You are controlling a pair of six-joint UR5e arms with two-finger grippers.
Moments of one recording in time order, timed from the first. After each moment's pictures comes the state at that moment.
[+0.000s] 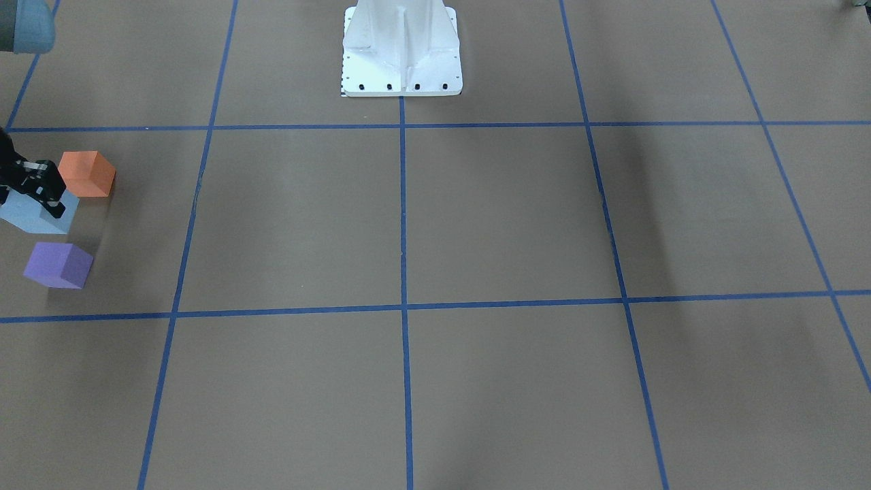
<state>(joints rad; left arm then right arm) -1.60 -1.58 -1.57 -1.69 -2.40 0.08 1.05 -1.69 1.95 -1.21 2.08 0.85</state>
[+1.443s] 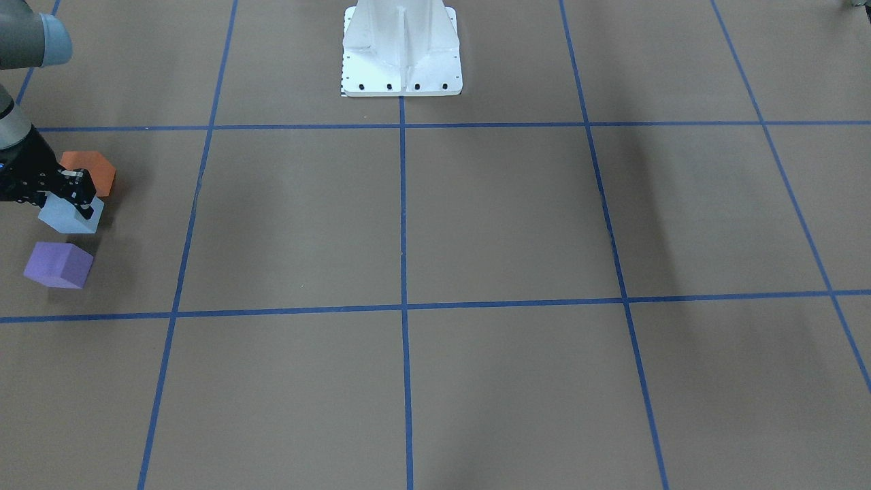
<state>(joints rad) -1.60 -1.57 -1.57 -1.73 -2.40 0.08 0.86 -1.77 1.82 -0.95 1.95 0.96</state>
